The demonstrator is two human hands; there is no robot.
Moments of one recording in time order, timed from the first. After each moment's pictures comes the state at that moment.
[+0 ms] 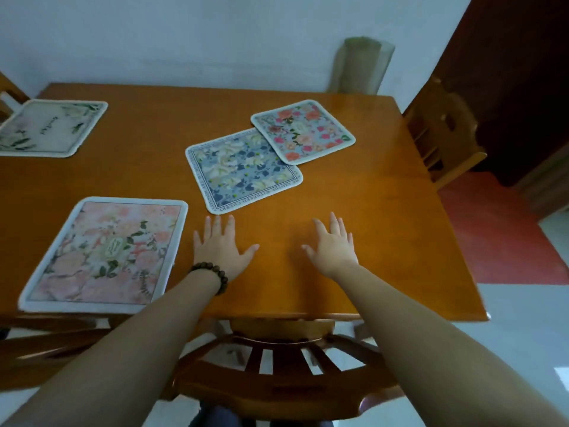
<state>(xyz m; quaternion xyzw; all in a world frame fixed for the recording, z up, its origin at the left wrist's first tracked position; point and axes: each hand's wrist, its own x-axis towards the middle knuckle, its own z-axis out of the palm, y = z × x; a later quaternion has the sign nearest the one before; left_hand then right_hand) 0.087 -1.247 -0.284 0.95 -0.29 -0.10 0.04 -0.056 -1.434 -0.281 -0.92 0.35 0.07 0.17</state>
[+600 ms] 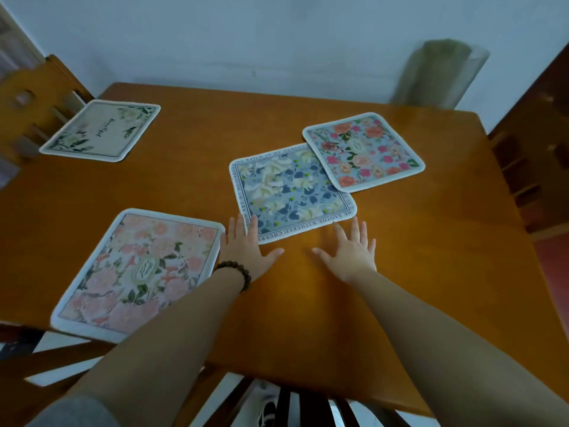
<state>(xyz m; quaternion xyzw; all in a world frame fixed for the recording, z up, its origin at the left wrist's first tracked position) 0.196 -1.276 -0.319 0.96 -0.24 -0.13 0.07 0.076 -1.476 -0.320 -0.93 0.30 0.10 0.18</state>
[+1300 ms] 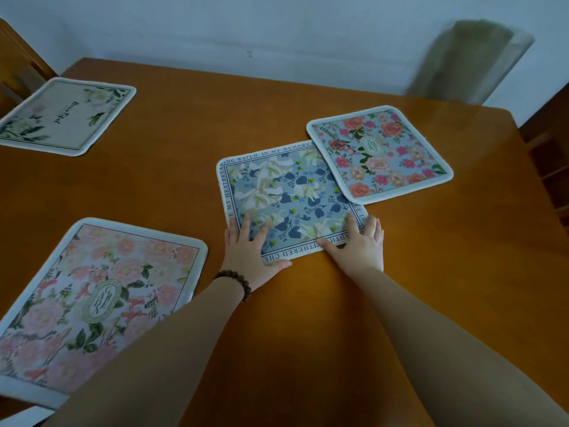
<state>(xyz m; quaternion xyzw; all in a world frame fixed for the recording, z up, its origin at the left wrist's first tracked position) 0.262 -1.319 -0.393 0.95 -0.27 -0.12 0.12 0.157 -1.528 -0.379 -0.92 0.35 0.03 0.19</state>
